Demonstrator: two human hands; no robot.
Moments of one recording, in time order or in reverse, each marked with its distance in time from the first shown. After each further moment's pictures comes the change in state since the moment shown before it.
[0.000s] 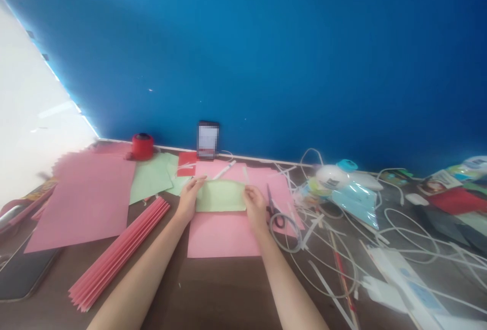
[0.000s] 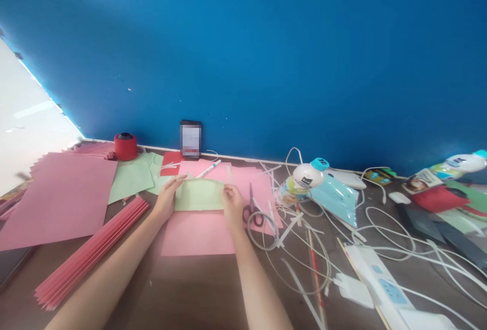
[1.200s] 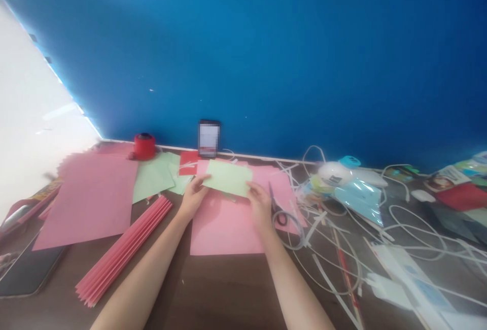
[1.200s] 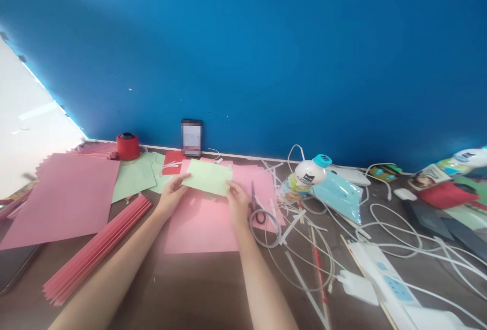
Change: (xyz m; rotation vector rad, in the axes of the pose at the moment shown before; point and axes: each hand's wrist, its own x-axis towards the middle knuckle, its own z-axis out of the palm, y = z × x) left_hand -0.007 0.003 -0.002 -0.010 -0.181 0.105; right_hand 0.006 0.009 -0.007 0.111 0.032 -0.016
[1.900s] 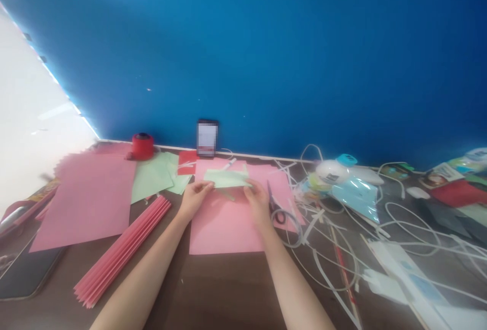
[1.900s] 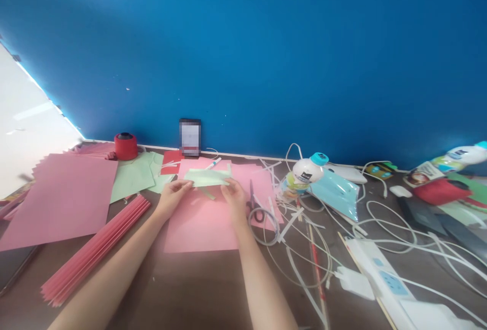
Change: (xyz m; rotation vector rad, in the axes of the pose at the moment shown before) left_hand -0.002 0.005 0.003 0.168 0.010 -0.045; right_hand -0.001 -0.008 0.002 -0.047 -0.040 -0.043
